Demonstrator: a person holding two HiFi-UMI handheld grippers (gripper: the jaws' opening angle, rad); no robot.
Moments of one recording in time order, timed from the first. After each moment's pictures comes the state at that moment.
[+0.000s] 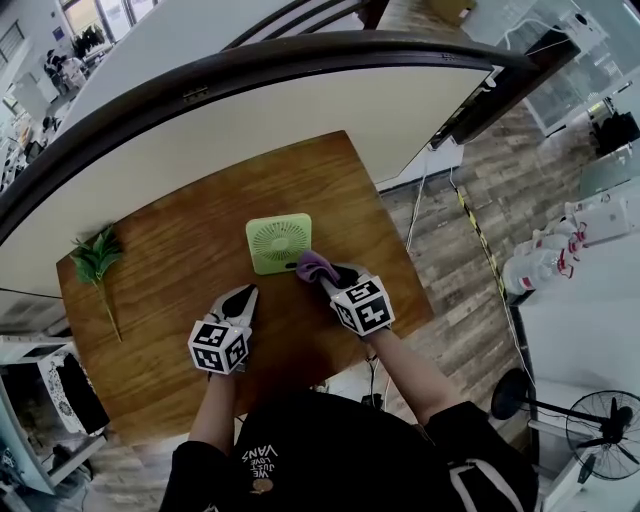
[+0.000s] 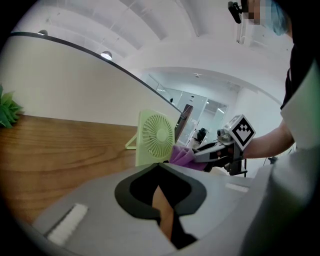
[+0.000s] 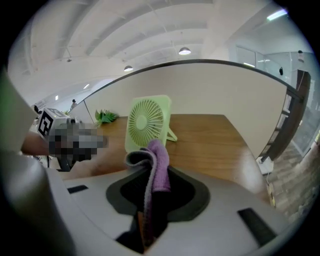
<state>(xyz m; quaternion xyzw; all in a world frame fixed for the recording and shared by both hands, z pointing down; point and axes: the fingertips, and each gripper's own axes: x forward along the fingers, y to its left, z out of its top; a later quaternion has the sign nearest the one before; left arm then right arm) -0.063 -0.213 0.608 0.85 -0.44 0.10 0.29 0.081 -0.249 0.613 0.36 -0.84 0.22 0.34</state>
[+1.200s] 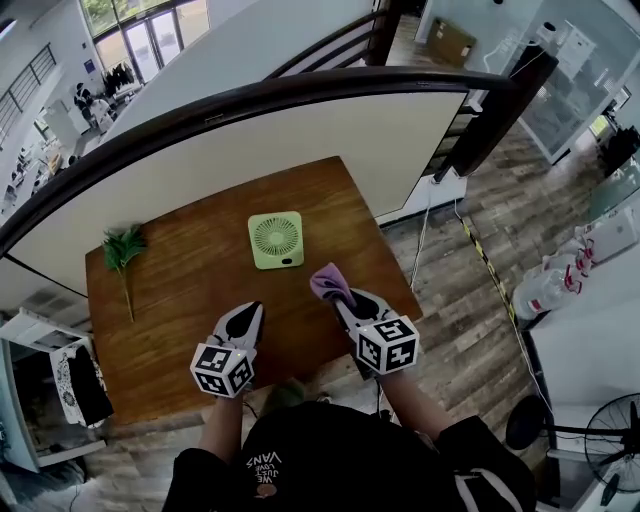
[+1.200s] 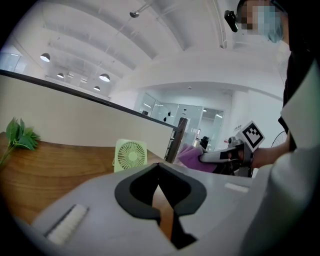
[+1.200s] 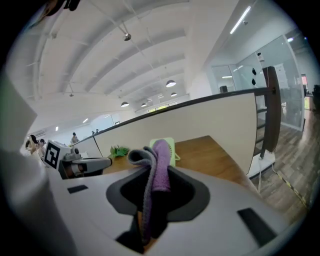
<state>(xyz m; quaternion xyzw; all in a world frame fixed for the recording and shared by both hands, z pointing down) -0.025 -0.119 0.505 0.85 -0.49 0.05 0.20 0.135 -0.147 0.495 0.42 -0.87 0.22 0.14</state>
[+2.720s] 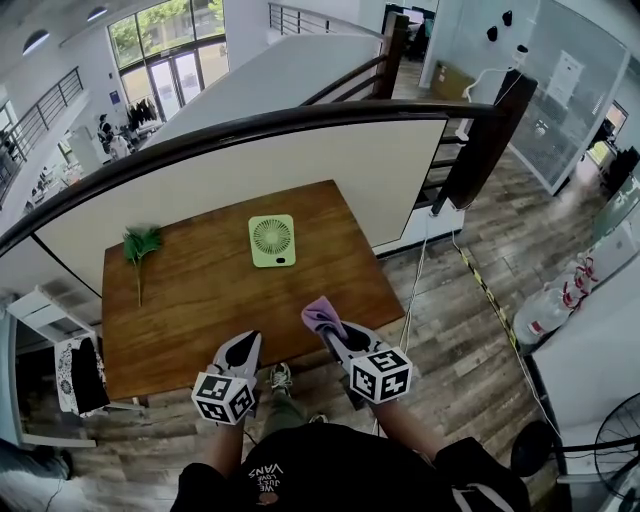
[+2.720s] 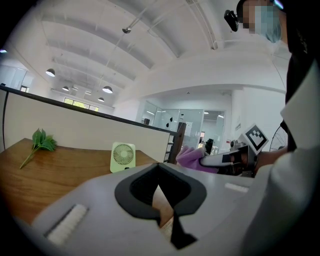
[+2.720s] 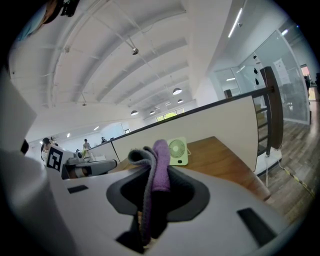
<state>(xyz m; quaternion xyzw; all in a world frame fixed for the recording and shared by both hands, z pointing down) 0.016 0.010 0.471 0.83 -0.53 0.03 0.16 0.164 -0.019 0.468 0.38 -0.90 0.21 0.09</state>
